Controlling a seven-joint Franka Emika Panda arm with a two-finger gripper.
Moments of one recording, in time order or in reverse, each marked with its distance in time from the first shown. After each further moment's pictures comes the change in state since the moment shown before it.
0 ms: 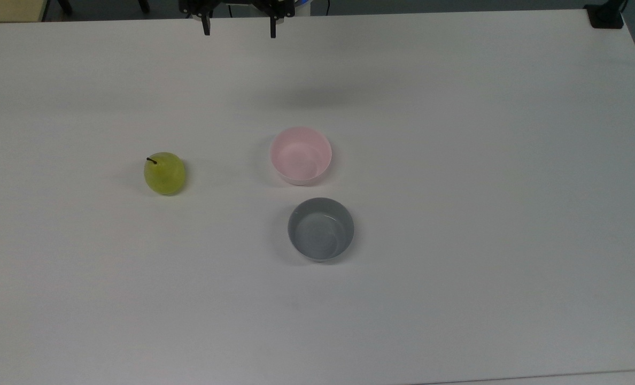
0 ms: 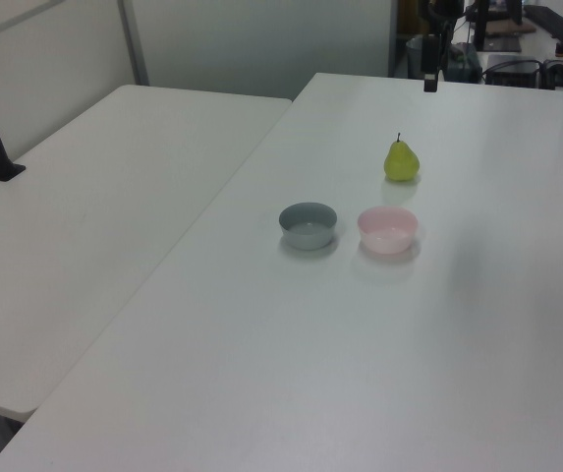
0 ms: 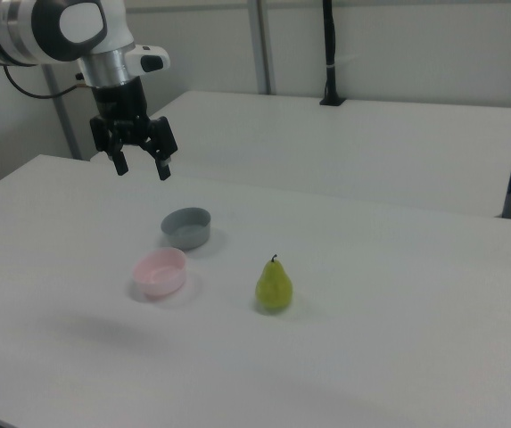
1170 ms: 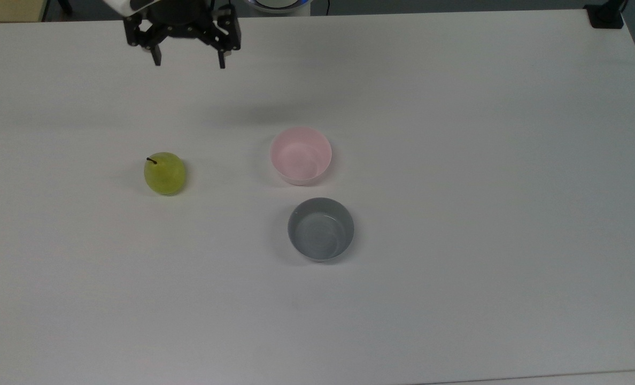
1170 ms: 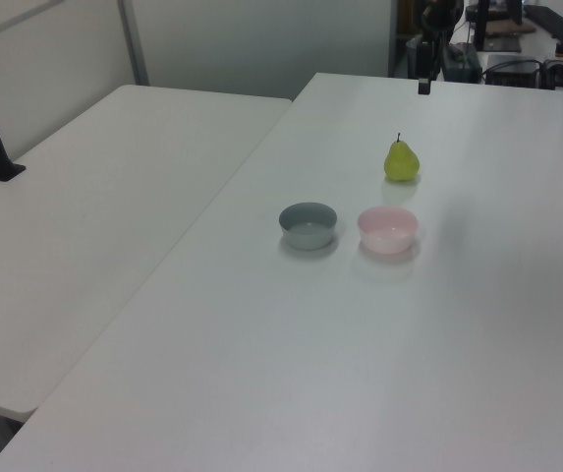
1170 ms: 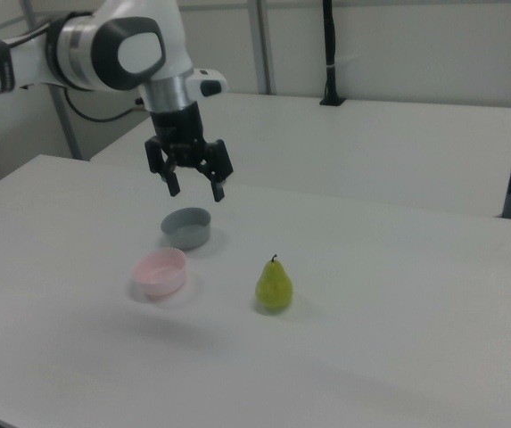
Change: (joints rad) arm -0.130 0.087 -0.010 -0.001 -0.006 0.101 -0.135
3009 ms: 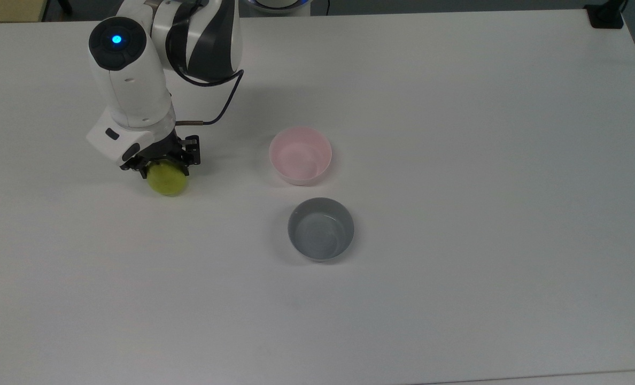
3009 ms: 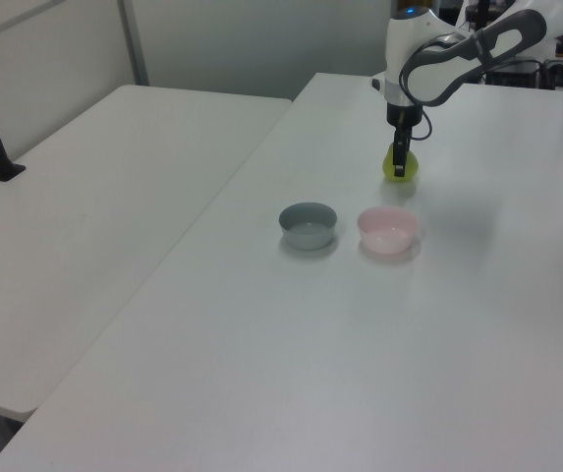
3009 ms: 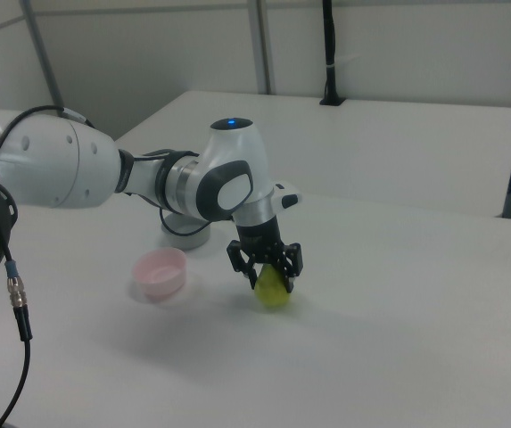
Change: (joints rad) arm -0.116 0.348 0.000 -0.101 -0.026 0.488 -0.188
